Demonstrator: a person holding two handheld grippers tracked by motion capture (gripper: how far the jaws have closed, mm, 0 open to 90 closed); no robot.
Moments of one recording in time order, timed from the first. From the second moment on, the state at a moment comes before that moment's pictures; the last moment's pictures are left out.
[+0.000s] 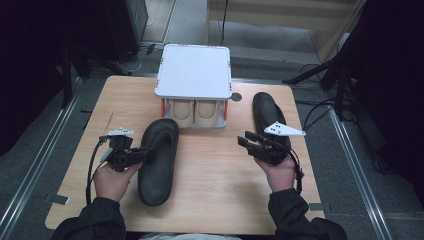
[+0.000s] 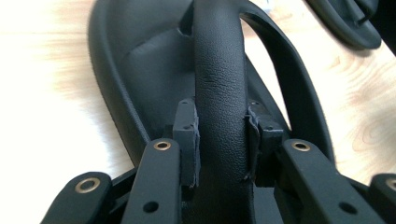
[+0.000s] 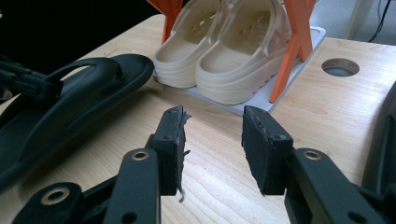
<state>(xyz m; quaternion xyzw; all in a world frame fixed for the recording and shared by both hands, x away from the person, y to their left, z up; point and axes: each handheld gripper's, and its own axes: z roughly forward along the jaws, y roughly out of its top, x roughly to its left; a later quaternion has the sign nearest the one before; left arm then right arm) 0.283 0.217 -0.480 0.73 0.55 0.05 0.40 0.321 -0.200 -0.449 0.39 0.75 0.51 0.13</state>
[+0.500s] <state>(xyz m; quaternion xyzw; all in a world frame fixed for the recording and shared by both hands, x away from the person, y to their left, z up) 0.278 0.186 -0.496 0.74 0.53 0.03 0.40 0.322 -0.202 -0.449 0.40 0.75 0.51 0.13</state>
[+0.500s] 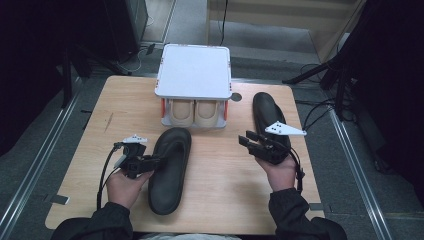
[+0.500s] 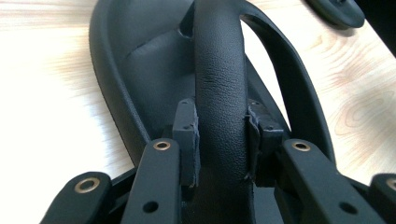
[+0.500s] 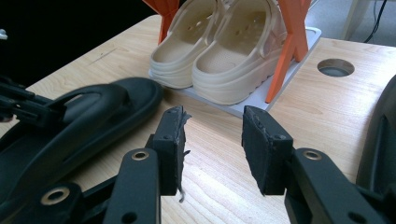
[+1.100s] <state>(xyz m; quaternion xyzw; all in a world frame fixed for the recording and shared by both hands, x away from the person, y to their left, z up) 0.287 0.162 -0.513 0.77 0.52 0.05 0.37 0.320 -0.208 -0.450 0.40 0.75 0.50 0.14</state>
